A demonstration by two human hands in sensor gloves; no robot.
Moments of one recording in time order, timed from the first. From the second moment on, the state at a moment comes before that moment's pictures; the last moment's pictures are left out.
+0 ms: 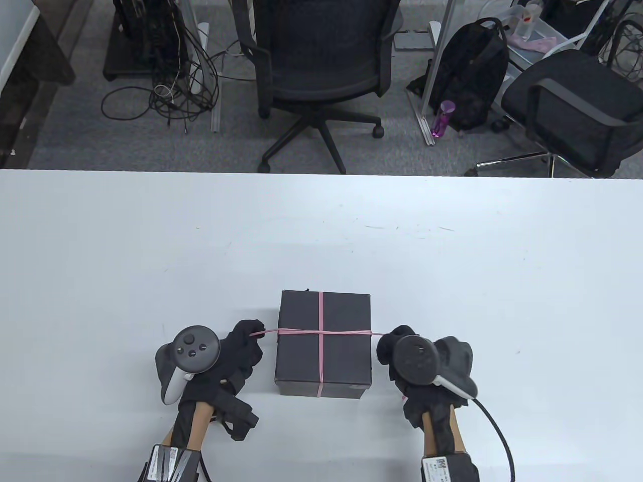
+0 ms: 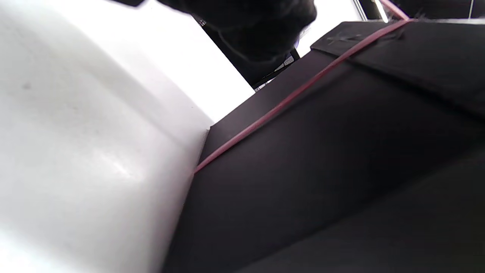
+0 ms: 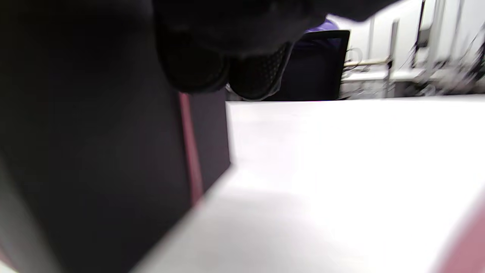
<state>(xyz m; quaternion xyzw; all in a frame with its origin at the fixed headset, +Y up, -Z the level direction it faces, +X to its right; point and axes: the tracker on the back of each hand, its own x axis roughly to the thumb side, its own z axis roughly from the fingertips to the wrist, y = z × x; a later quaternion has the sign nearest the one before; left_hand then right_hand) -0.192 -0.758 -0.173 -0.09 -0.03 0.42 0.90 0.134 -0.705 -0.191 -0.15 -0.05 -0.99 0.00</state>
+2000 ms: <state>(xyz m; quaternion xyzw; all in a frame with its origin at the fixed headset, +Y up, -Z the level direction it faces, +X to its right) -0.204 -0.762 -0.184 -0.39 -0.15 0.46 0.78 0.126 -0.690 -0.176 -0.05 0.14 -0.96 -0.23</state>
